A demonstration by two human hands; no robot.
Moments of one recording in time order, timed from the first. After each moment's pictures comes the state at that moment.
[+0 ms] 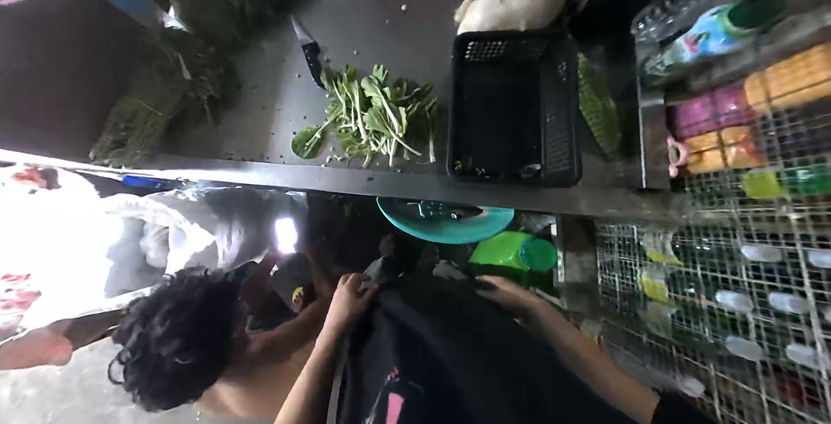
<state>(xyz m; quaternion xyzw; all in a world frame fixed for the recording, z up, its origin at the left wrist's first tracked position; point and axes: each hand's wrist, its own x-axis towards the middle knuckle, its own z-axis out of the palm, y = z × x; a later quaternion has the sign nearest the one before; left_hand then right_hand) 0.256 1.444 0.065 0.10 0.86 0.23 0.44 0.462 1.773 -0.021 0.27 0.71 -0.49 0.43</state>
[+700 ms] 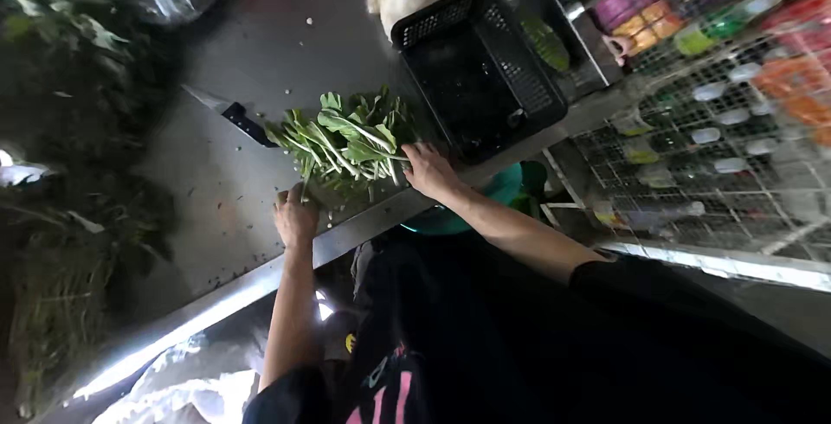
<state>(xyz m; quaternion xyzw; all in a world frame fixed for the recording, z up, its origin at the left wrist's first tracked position) -0.102 1.542 0.026 0.28 0.93 0.11 0.23 0.136 1.737 0.040 0.42 0.87 -0.26 0.06</state>
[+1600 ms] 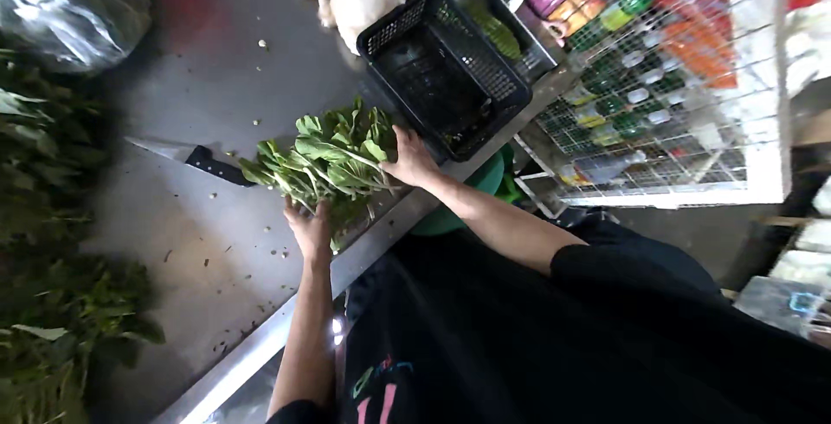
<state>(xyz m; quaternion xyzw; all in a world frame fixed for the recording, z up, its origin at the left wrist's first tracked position) -0.093 1.586 0.030 0.11 0.76 0.50 0.40 0.089 1.752 0.057 0.59 0.73 -0.34 0.00</state>
